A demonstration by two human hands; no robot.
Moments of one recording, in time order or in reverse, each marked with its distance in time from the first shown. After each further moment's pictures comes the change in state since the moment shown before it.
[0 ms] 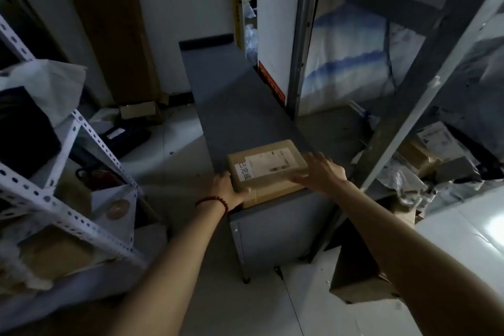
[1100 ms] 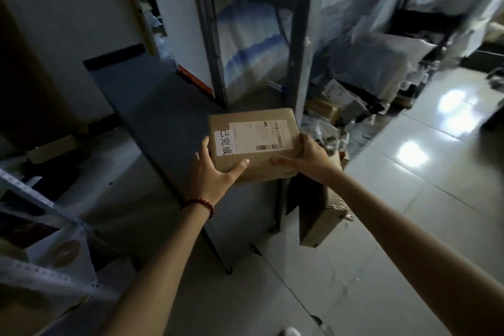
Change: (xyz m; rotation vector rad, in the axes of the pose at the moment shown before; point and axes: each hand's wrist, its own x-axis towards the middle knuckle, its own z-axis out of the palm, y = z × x) left_hand -0.110 0.060 0.007 -0.369 0.178 0.413; right_hand -0.173 0.037 -0.007 0.667 0.302 0.264
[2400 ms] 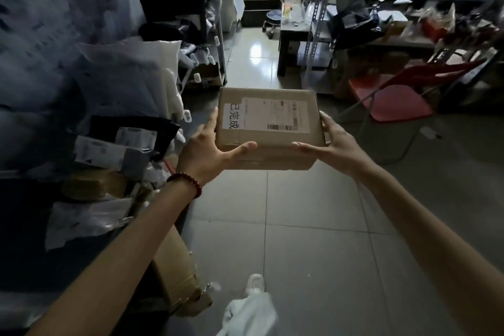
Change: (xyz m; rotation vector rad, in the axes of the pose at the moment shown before) left_hand 0.079 0.362 0.444 0.094 -0.740 0.700; right_hand -0.033 0.314 -0.390 0.153 0.633 0.365
